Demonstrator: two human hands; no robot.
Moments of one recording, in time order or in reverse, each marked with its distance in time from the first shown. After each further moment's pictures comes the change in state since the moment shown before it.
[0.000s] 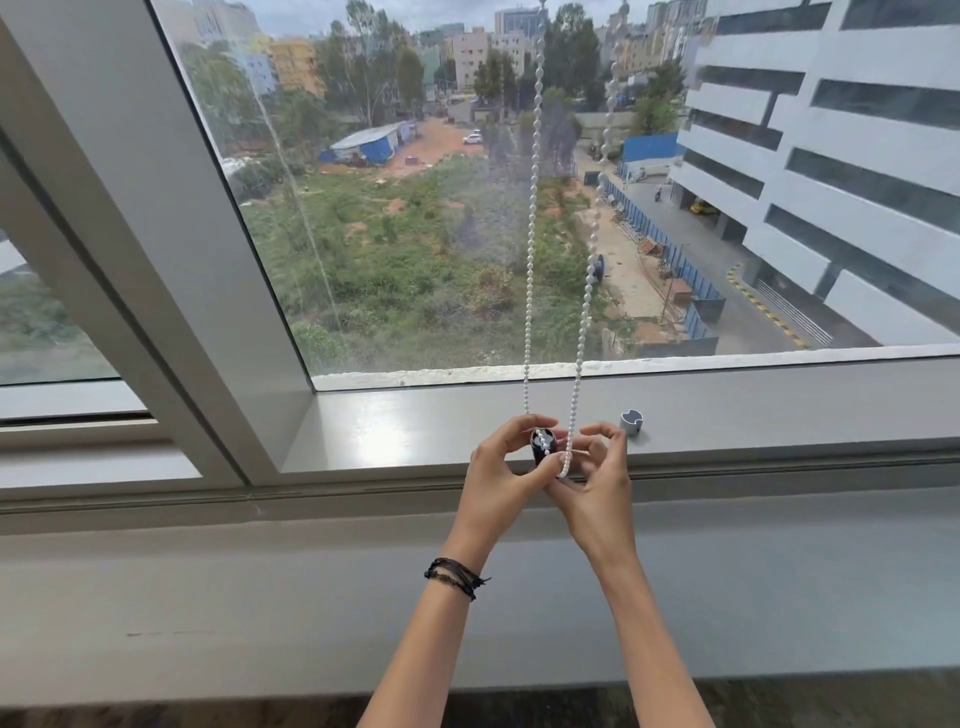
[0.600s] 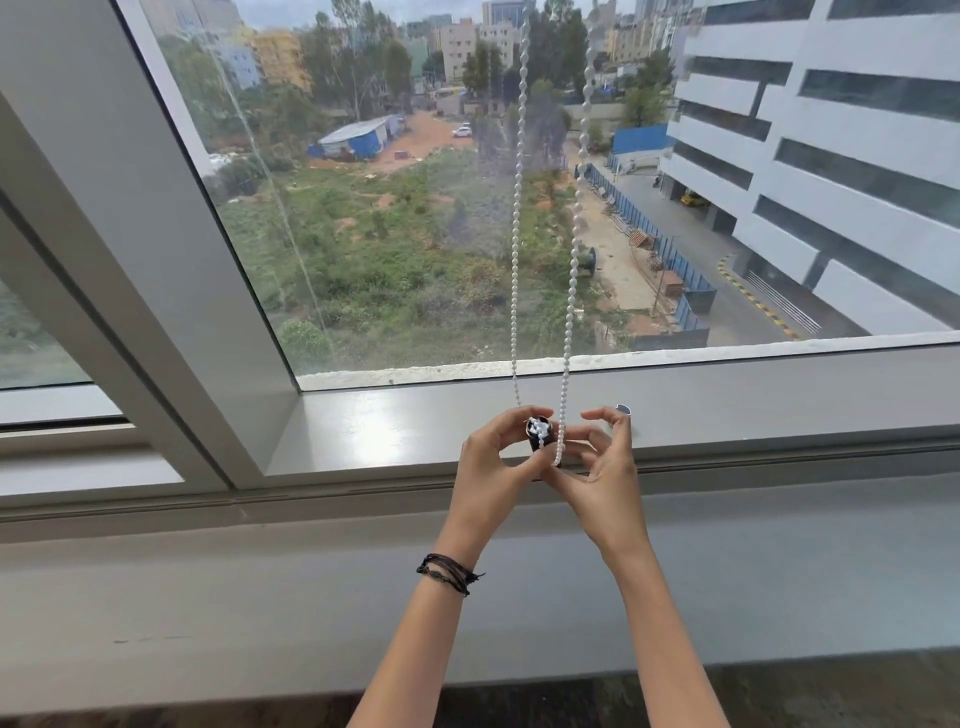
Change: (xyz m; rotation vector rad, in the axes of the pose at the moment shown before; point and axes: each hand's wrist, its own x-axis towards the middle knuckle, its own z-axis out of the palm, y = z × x) left_hand 0.003 0.012 0.004 -0.059 -0.006 -0.022; right_hand 0.007 -0.010 -0.015 0.026 -0.048 -0.004
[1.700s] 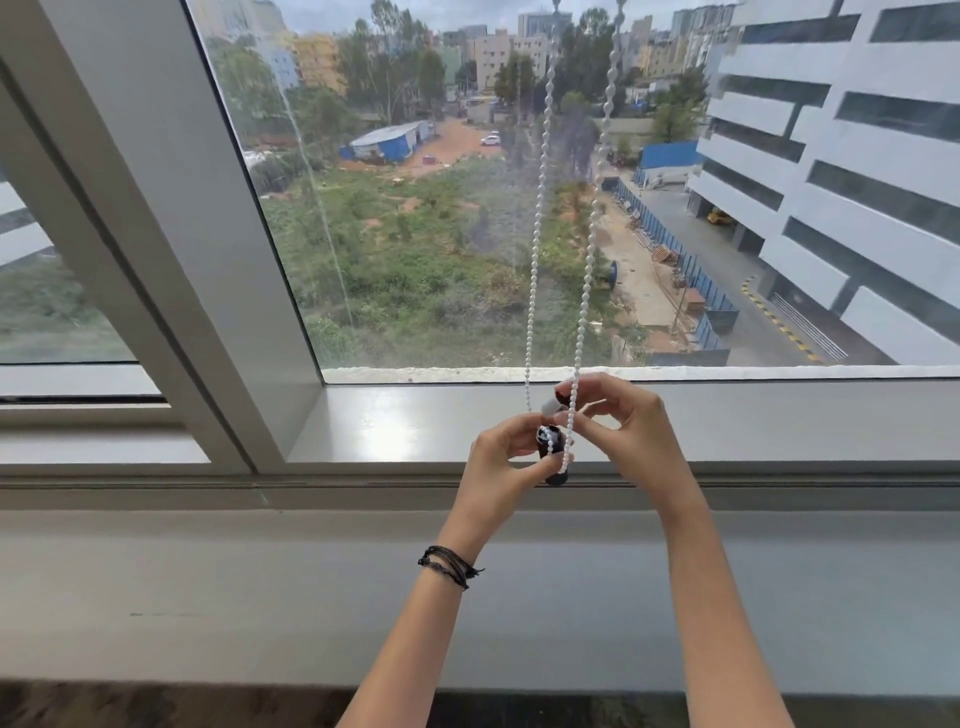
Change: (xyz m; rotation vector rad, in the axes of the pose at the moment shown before) left_hand 0.001 0.000 -0.009 -0.003 -0.020 -0.021; right_hand 0.047 -0.052 -0.014 -0.303 -0.318 -0.251
